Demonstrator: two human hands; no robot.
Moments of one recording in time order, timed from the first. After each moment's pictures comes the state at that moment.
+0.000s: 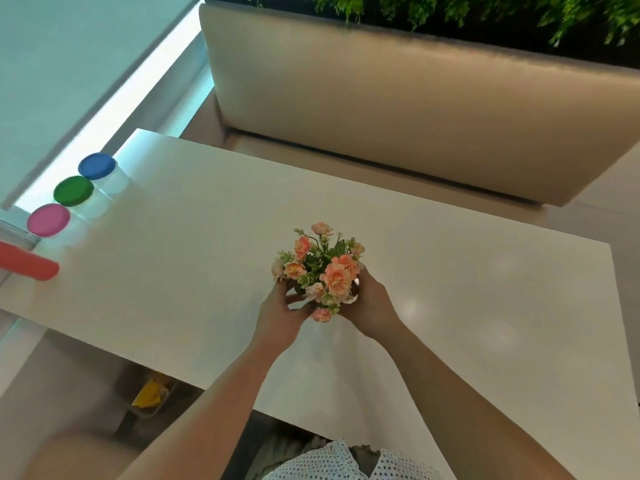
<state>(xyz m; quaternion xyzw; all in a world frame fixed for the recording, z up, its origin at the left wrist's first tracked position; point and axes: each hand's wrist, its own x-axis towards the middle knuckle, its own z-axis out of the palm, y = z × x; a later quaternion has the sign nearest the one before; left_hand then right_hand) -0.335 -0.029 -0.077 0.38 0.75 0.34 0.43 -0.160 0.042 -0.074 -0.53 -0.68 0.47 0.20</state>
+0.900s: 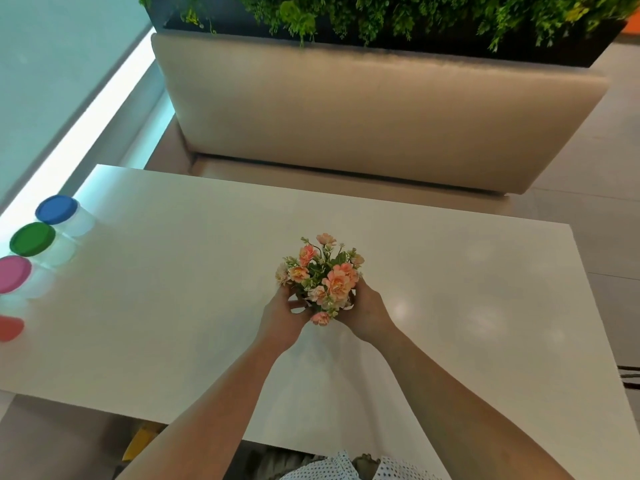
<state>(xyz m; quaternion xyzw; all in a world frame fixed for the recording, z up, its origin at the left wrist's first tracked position) -0.346 0.017 -0.110 0.44 0.71 0.30 0.47 -0.162 0.050 -0.086 -0.60 -0.64 0.46 0.18</state>
